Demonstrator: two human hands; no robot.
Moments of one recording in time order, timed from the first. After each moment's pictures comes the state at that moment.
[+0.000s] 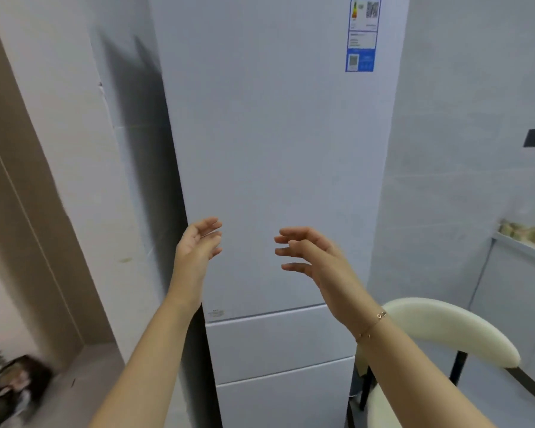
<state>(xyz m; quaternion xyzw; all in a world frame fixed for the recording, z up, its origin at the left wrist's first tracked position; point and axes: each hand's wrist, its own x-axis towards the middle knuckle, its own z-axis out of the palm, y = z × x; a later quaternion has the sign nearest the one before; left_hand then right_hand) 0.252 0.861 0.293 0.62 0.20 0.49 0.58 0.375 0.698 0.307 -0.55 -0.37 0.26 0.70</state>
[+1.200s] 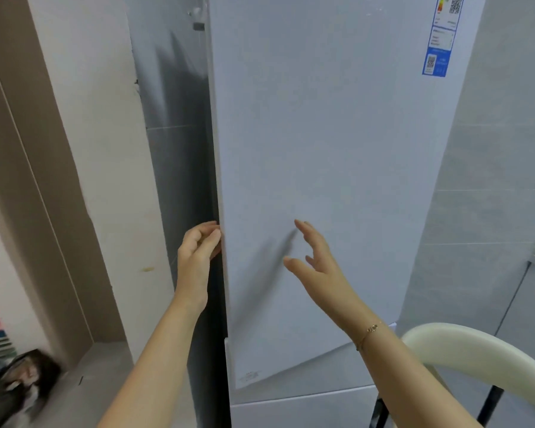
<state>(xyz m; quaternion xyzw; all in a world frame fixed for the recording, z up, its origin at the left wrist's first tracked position) 0.246 0.950 0.285 0.58 0.22 0.53 0.57 0.371 0.784 0.297 -0.64 -0.50 0.14 0.57</state>
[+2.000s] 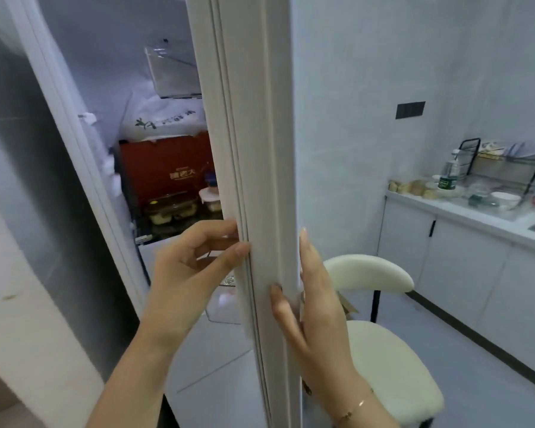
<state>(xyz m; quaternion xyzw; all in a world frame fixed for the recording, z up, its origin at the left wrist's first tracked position) 0.251 0.757 0.316 0.74 -0.03 0.38 0.55 0.321 0.621 0.240 -0.70 -0.39 -0.24 0.55</state>
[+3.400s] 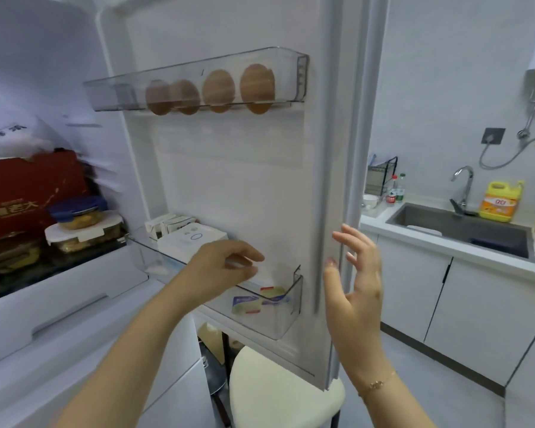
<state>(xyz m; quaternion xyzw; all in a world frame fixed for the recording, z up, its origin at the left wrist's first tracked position) 0.455 0.644 0.302 0.90 -0.12 0.07 0.42 0.439 0.443 0.255 -0.68 -0.16 -0.41 0.59</state>
